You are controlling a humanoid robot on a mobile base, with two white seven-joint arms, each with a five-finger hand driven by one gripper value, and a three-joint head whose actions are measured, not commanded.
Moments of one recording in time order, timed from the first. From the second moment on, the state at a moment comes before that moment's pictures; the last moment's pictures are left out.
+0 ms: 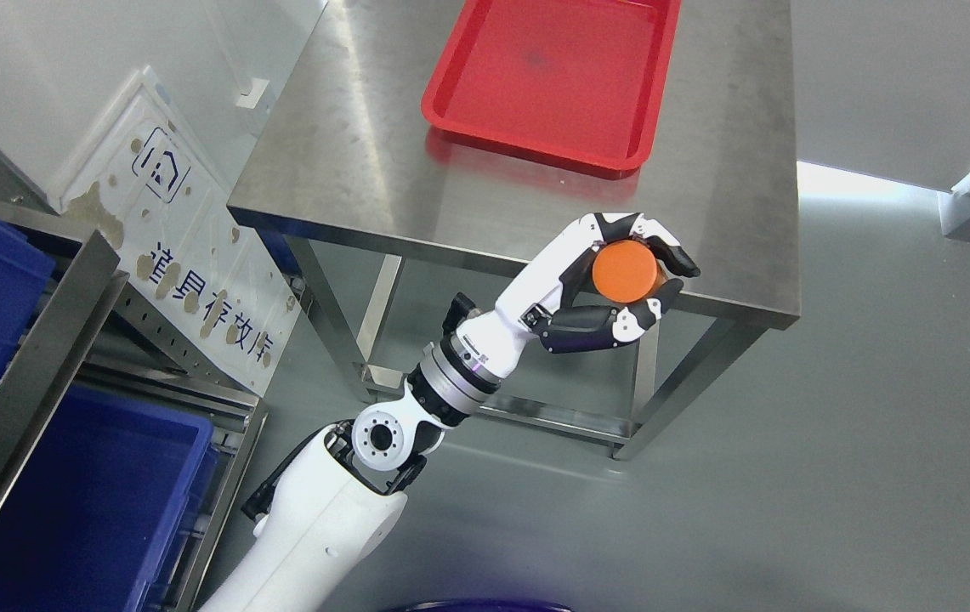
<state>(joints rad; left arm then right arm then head) -0.32 0.00 -0.61 -1.63 0.18 -0.35 -0.21 0.00 0.00 0.00 0.00 0.00 0.04 0.03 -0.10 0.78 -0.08</state>
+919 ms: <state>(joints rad) -0.72 0.00 -0.53 -1.21 0.18 -0.18 -0.14 0.00 0.00 0.00 0.00 0.00 0.04 0.03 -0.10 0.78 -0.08</state>
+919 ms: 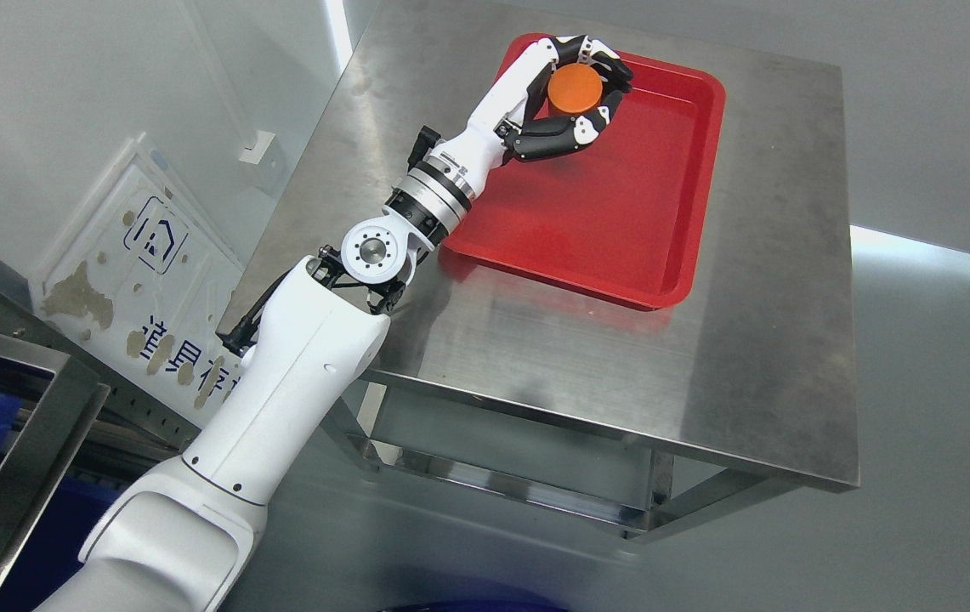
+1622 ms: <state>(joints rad) -0.77 0.00 -0.51 -1.05 0.19 -0.22 -0.10 0.00 0.00 0.00 0.00 0.00 0.04 0.03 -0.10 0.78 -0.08</state>
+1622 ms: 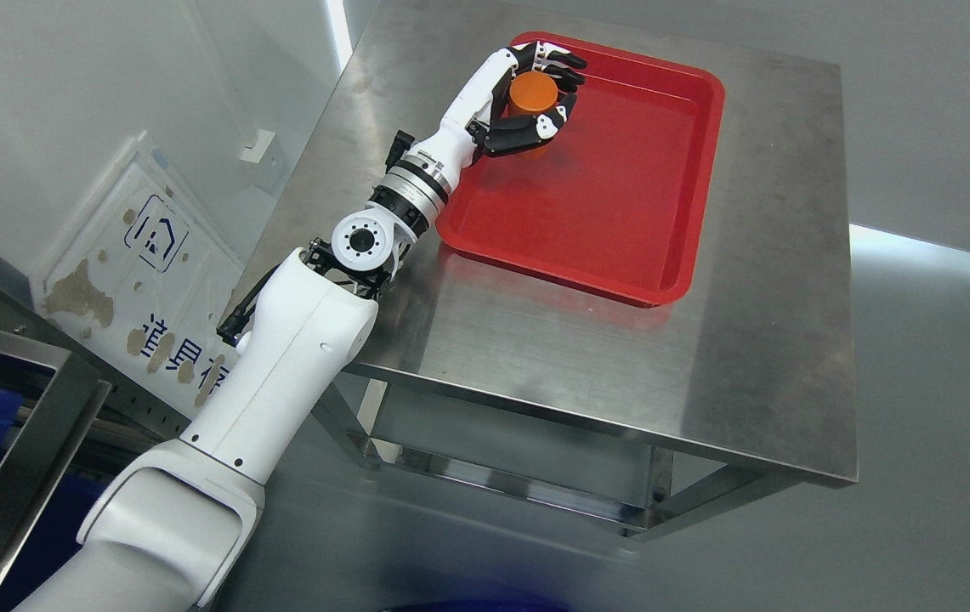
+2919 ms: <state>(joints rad) -0.51 0.00 -0.27 -1.38 0.19 -0.10 -0.10 0.00 0.00 0.00 0.00 0.00 0.04 0.03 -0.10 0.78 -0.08</state>
